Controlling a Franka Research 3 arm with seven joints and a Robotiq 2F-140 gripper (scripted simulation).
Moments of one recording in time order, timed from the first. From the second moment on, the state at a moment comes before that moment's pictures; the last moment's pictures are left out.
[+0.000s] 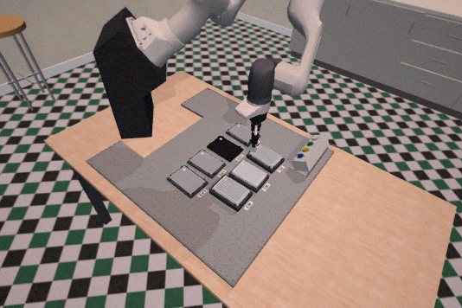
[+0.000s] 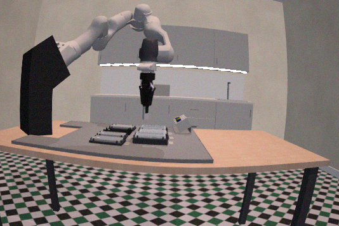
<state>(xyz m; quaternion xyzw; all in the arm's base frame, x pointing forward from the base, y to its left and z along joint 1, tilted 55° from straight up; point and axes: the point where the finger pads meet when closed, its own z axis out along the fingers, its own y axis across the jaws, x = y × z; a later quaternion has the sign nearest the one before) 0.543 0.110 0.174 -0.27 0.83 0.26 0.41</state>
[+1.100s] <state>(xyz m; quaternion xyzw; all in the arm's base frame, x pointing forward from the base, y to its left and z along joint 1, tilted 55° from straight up) 0.624 0.141 0.371 -0.72 0.50 -0.03 0.48</state>
